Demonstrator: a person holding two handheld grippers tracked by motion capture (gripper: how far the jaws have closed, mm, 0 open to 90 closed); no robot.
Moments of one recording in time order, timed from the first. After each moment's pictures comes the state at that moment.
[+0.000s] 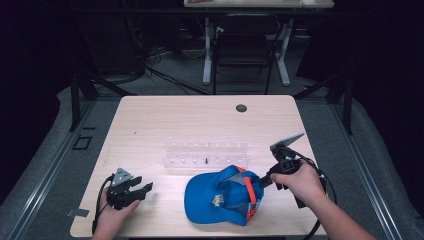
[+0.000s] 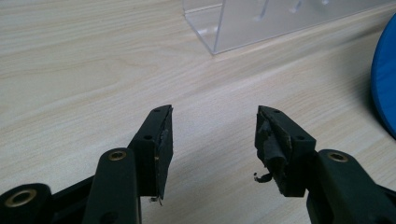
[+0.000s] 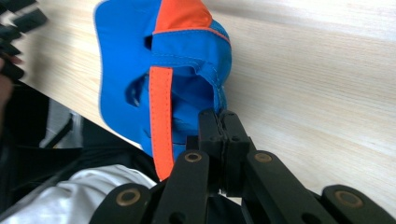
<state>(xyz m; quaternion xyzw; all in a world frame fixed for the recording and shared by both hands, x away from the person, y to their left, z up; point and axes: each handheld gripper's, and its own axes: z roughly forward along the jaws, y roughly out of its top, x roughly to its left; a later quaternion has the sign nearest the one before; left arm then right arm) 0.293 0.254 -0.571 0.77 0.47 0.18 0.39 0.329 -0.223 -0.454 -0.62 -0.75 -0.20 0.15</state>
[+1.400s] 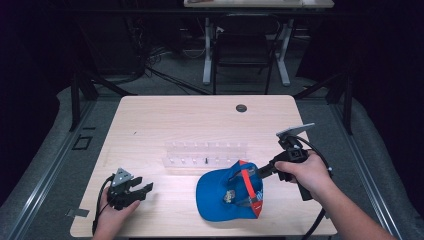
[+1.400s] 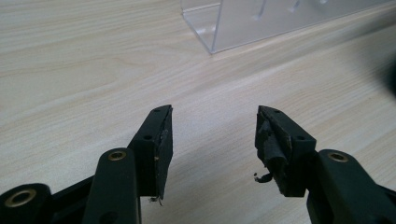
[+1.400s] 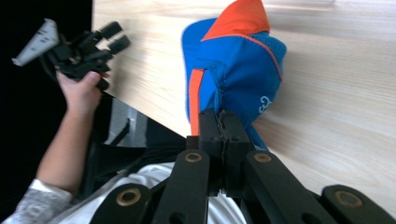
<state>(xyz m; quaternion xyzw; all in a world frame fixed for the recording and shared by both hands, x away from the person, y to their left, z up) 0.293 0.253 -0.571 0.77 0.47 0.18 0.39 0.330 -0.229 -0.412 -0.62 -0.70 -0.27 0.22</state>
